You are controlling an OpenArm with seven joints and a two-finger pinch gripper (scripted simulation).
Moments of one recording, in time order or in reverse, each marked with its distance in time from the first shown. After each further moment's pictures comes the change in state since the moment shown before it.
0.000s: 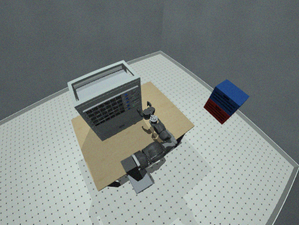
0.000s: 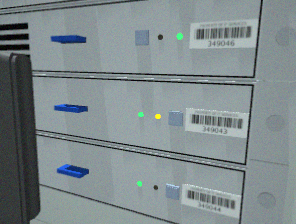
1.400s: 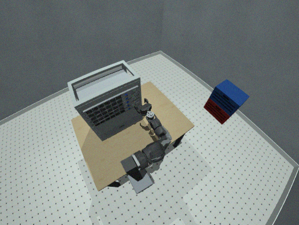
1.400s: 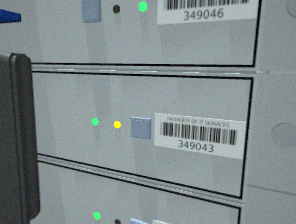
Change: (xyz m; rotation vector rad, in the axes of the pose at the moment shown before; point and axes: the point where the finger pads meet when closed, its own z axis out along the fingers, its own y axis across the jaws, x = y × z) arm -0.004 0.000 0.045 -0.003 -0.013 0.000
